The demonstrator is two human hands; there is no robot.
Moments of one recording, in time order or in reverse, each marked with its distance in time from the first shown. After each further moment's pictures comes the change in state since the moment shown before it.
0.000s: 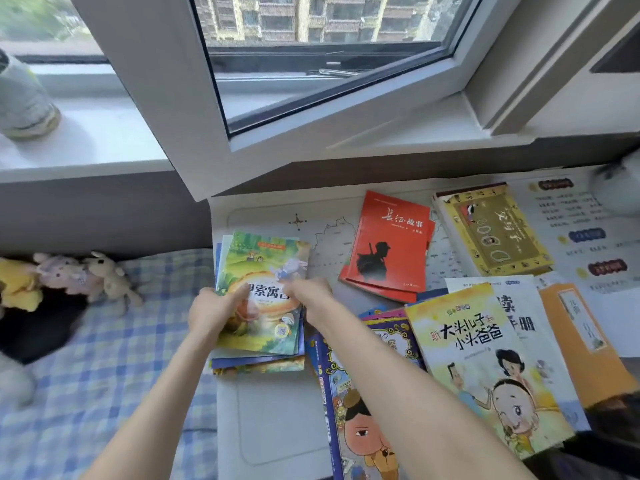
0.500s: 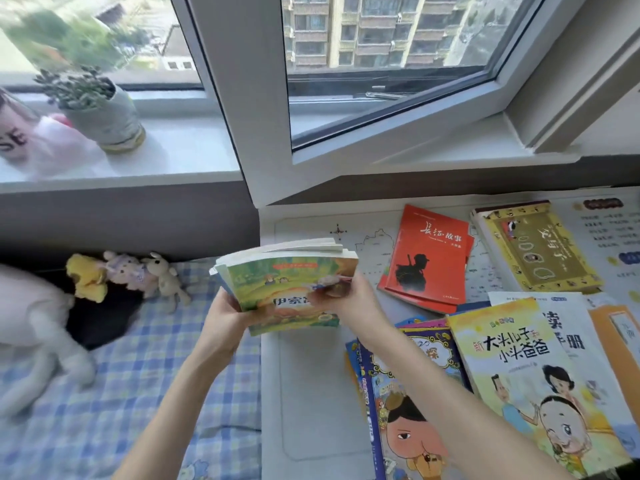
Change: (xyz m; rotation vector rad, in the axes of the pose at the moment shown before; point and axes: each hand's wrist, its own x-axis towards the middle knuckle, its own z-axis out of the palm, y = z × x) left_hand -0.062 -0.004 -0.062 -0.700 -0.307 0.380; right_hand -0.057 0.005 -0.011 0.076 -0.242 -0.551
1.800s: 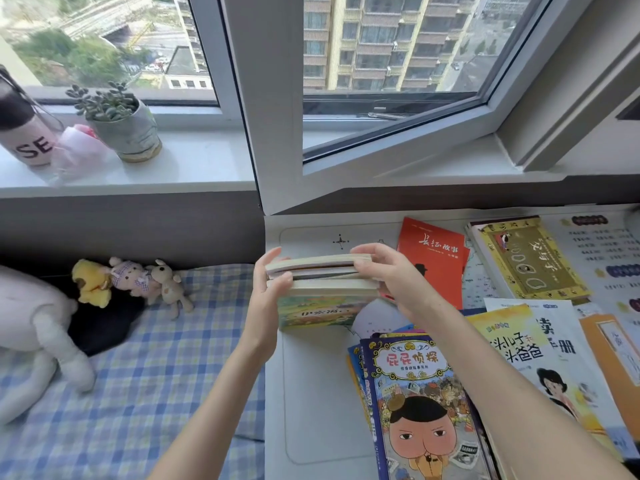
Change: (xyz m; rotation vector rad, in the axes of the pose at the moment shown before) left_hand -0.019 0.033 0.053 -0.089 -0.006 0.208; right_hand -0.007 -0.054 -0.046 -0.197 -0.123 -0.023
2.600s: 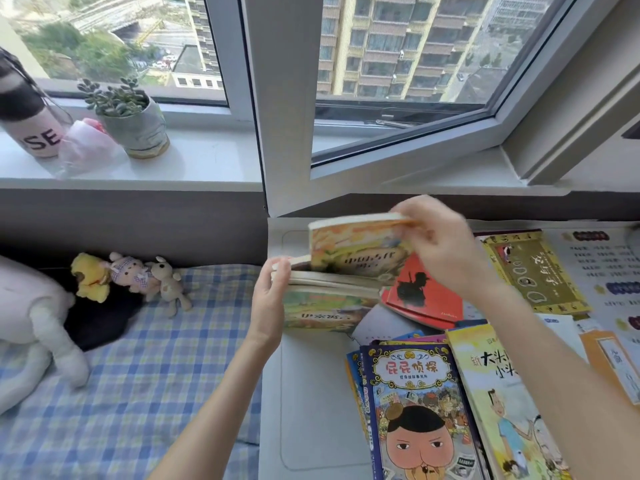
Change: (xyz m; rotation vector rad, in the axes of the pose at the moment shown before) left_hand 0.016 -0.012 0.003 0.029 0.075 0.098; right_hand -0.016 -0.062 -0.036 -0.706 0.287 -0.679
